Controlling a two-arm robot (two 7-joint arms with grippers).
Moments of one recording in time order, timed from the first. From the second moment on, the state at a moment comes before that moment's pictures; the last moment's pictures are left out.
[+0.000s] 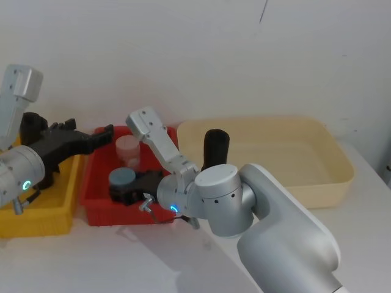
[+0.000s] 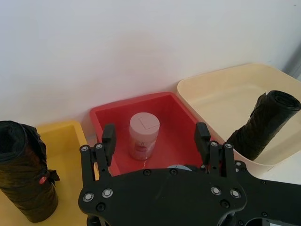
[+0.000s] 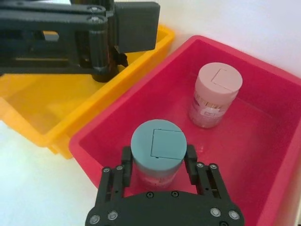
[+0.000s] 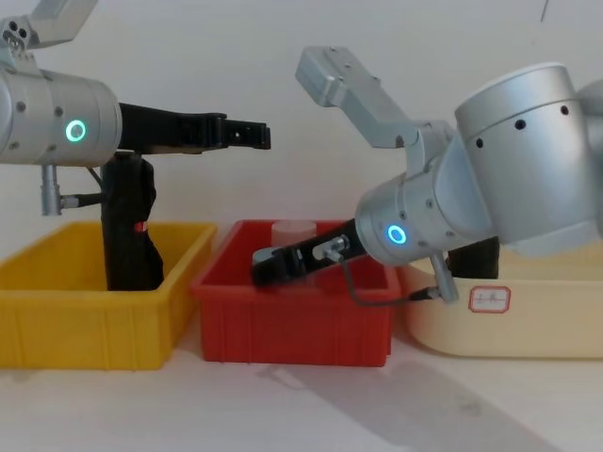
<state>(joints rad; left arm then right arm) -0.56 0.32 0.40 -1.48 -0.57 0.45 -0.20 0.63 0.03 -0.54 -1.22 0.17 0.62 0.22</state>
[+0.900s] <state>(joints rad) -0.56 0.32 0.40 -1.48 -0.57 0.45 -0.20 0.60 0.00 -0.42 -1.30 0.21 0.65 0.19</state>
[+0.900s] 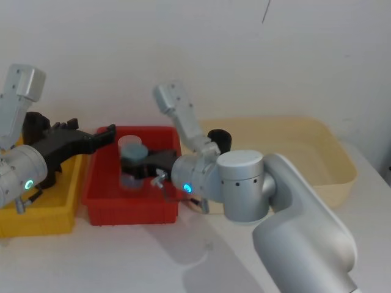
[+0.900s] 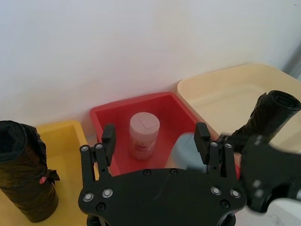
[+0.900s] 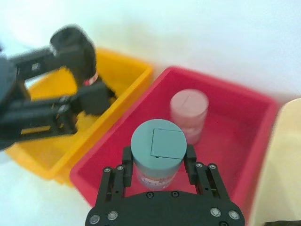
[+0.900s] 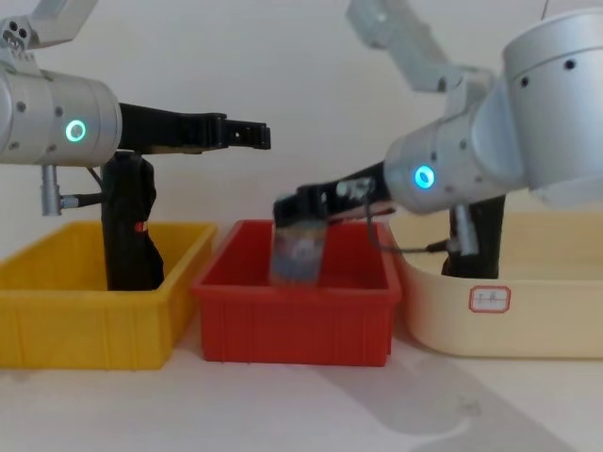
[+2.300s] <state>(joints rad) -0.56 0.32 0.40 -1.48 -0.57 0.45 -0.20 0.61 0.10 -0.23 -1.36 0.15 0.45 0.12</state>
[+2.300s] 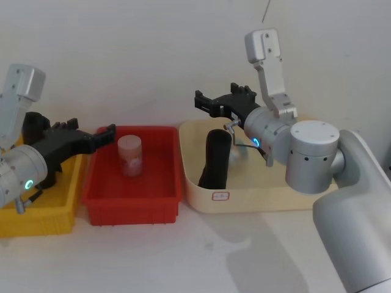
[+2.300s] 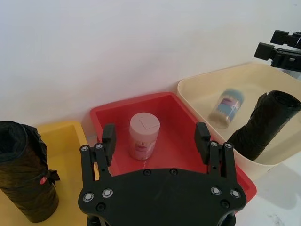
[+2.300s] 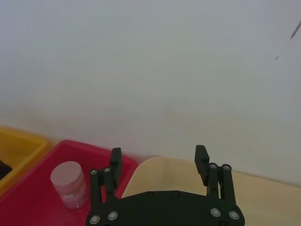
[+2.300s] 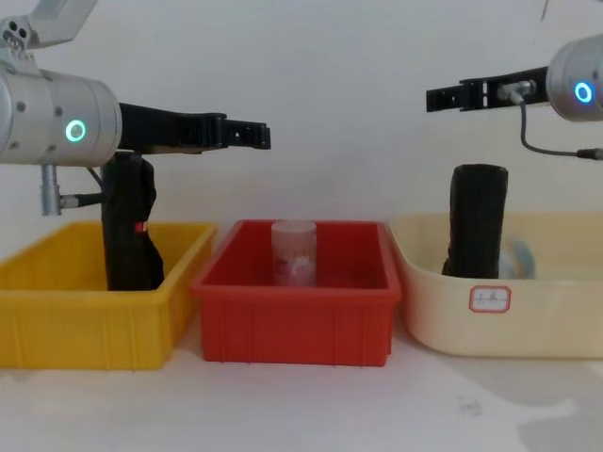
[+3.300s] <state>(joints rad) -0.56 0.32 0.40 -1.48 -0.57 0.45 -0.20 0.36 0.11 -0.18 -1.59 0.31 0.45 0.28</state>
